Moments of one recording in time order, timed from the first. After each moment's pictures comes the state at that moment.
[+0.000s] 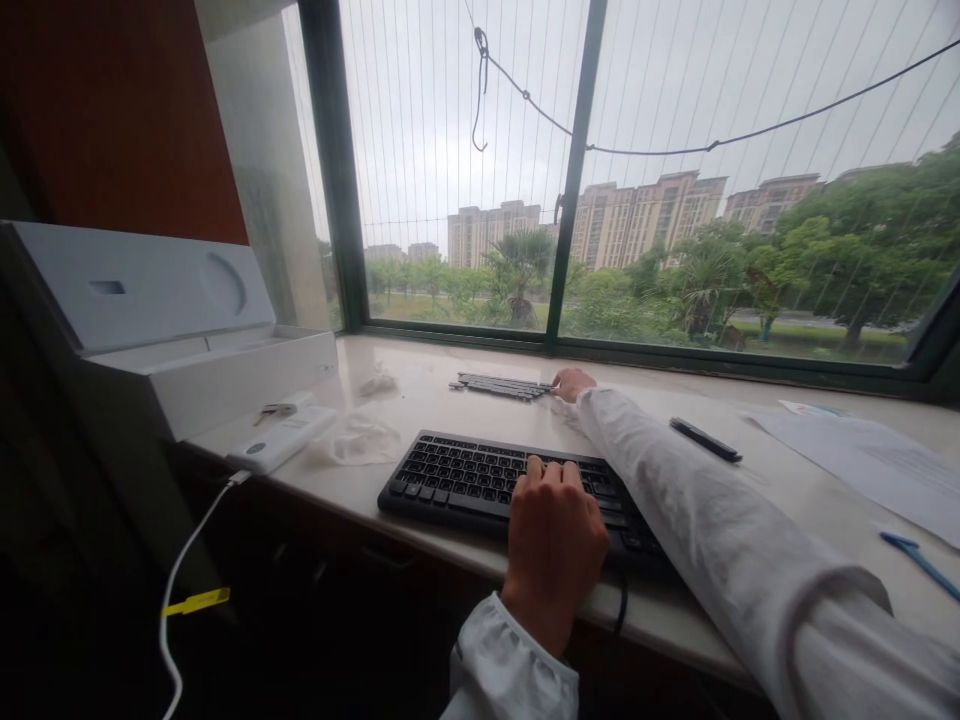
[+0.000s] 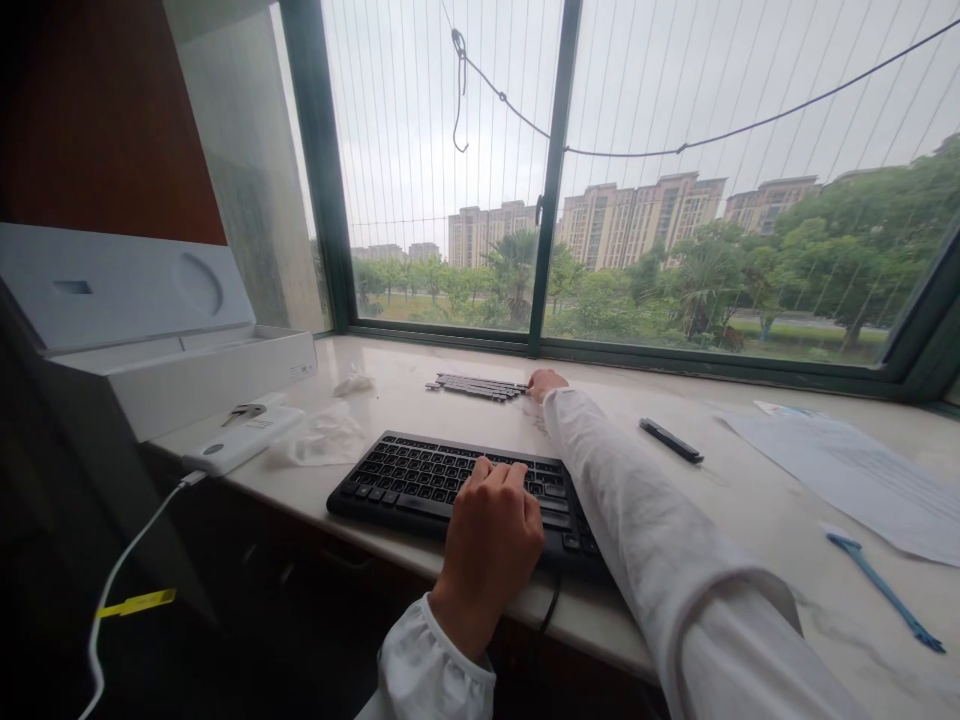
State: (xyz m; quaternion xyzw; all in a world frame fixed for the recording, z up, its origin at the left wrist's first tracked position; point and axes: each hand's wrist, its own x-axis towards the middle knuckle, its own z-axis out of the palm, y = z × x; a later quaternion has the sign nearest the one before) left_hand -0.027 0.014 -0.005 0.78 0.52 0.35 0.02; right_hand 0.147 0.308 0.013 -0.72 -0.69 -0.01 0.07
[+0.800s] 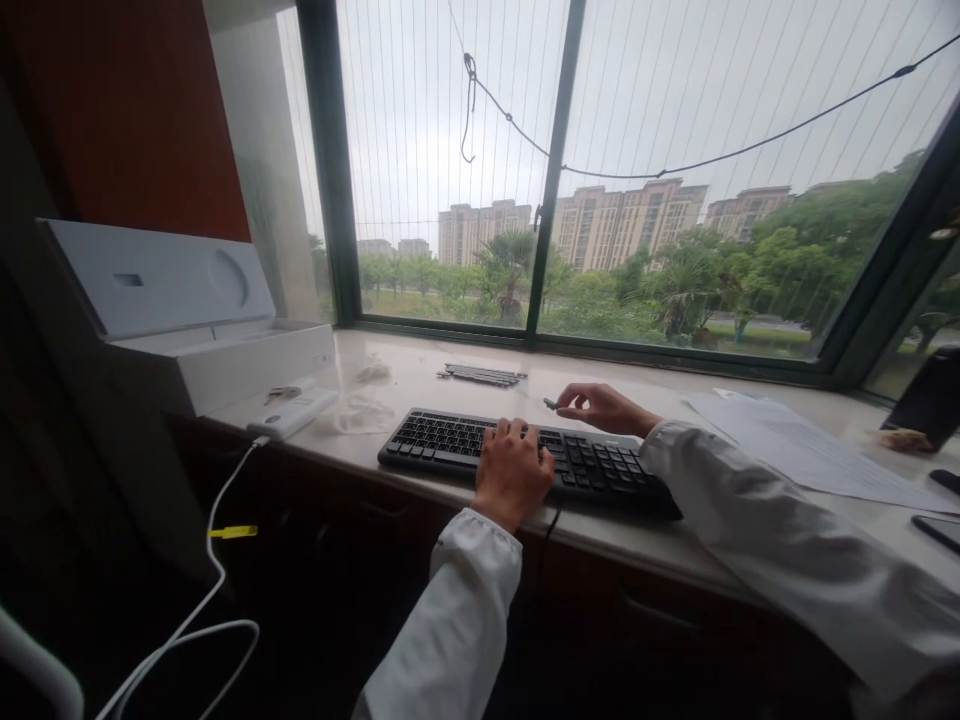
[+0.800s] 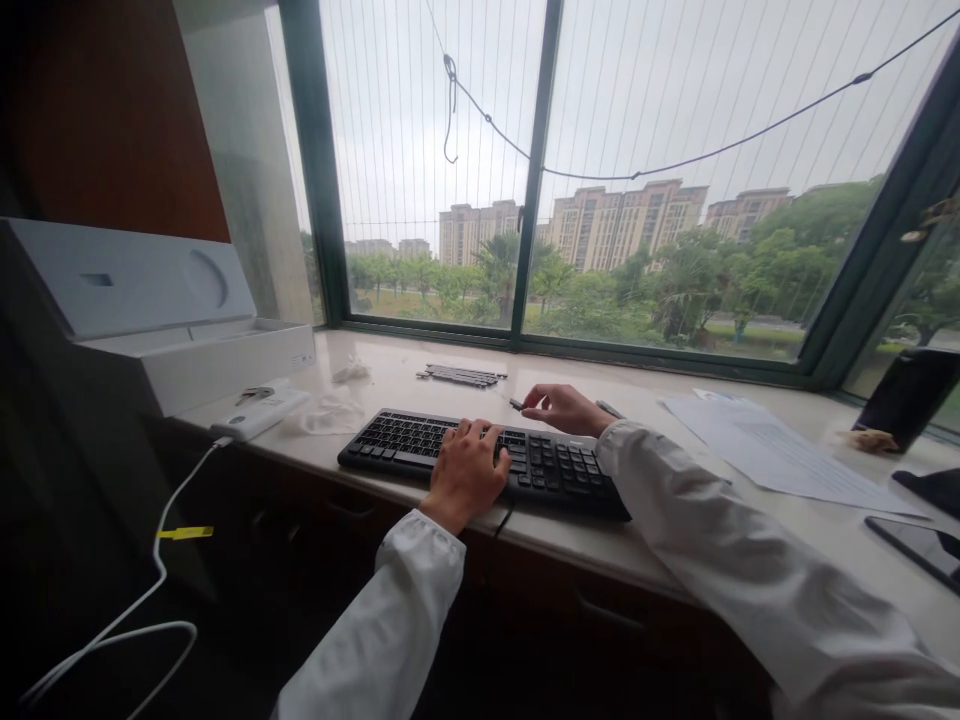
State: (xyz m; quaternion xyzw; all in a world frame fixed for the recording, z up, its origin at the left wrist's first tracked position) left_hand -0.029 0.015 -0.006 0.80 0.49 0.34 -0.06; right_hand 0.188 0.103 0.046 -0.50 -0.84 0.06 0.21
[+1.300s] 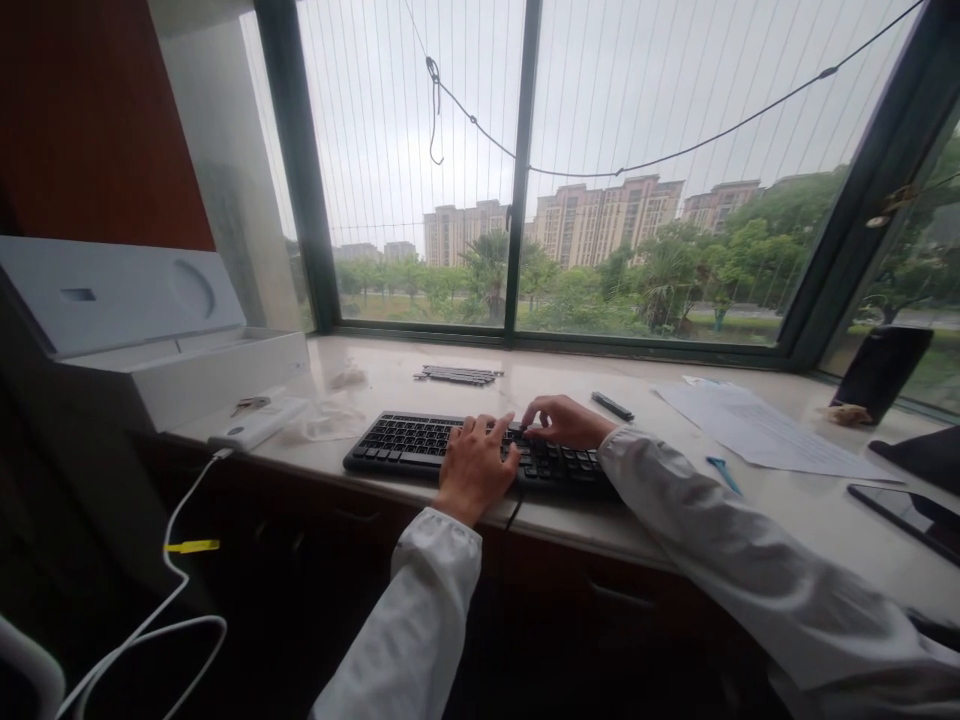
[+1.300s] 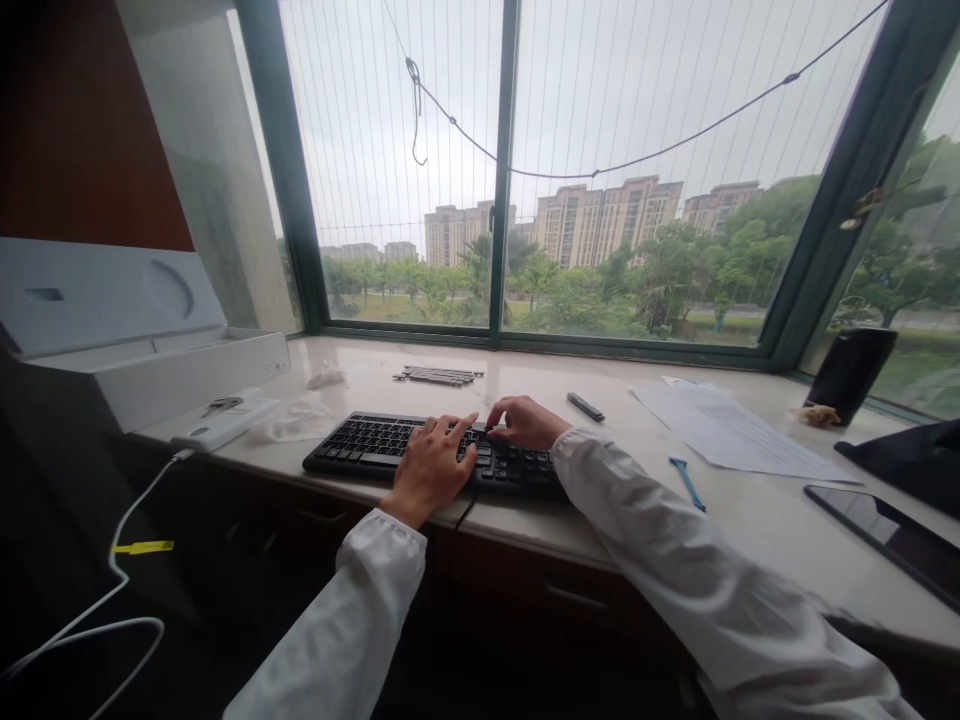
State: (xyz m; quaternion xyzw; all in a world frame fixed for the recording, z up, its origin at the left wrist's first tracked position) left_hand -0.029 0.014 -0.005 0.81 0.49 0.31 -0.07; right_hand 0.179 0.074 0.034 -0.43 -0.88 0.06 0.21
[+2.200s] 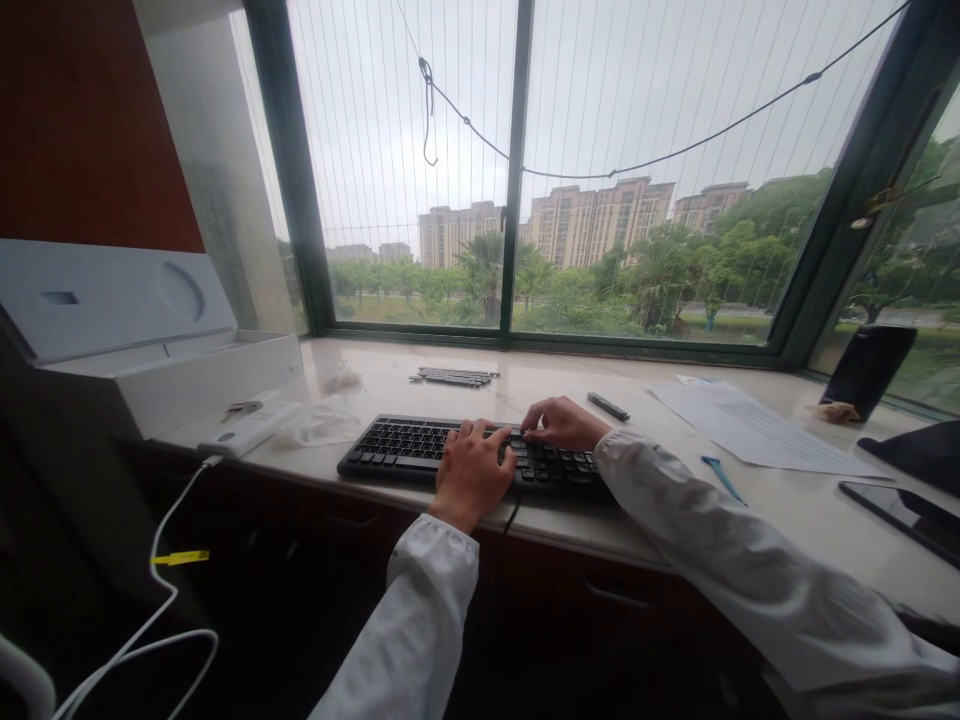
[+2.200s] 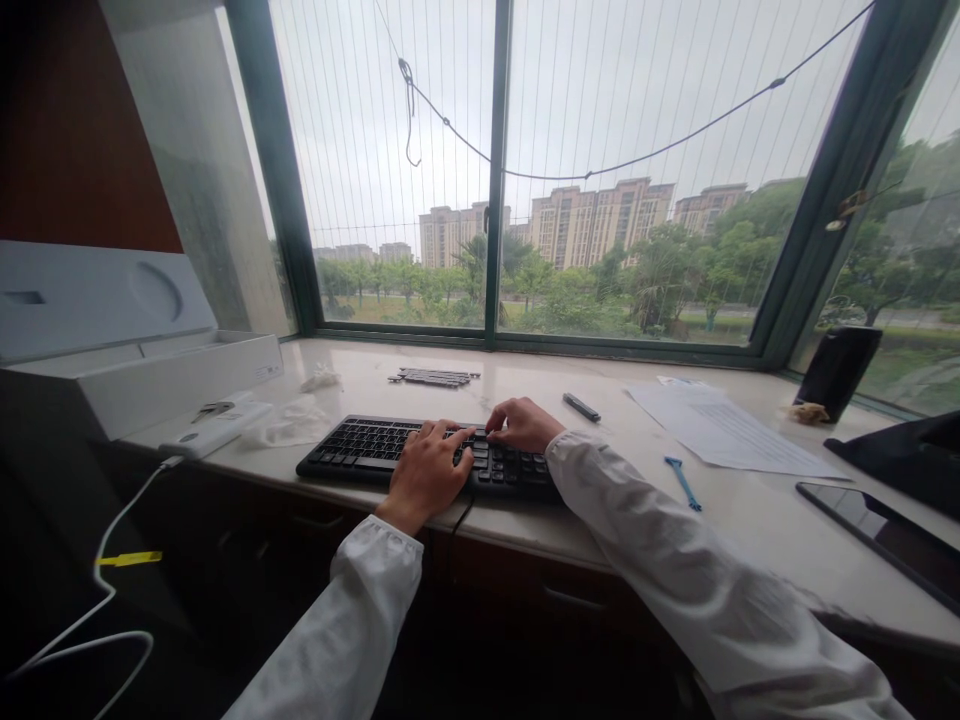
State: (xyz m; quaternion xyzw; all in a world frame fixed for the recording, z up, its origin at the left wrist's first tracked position) left_hand -0.028 0.012 -0.002 0.82 0.48 0.31 -0.06; right_hand 0.174 0.064 0.040 -0.50 -0.84 0.09 0.20
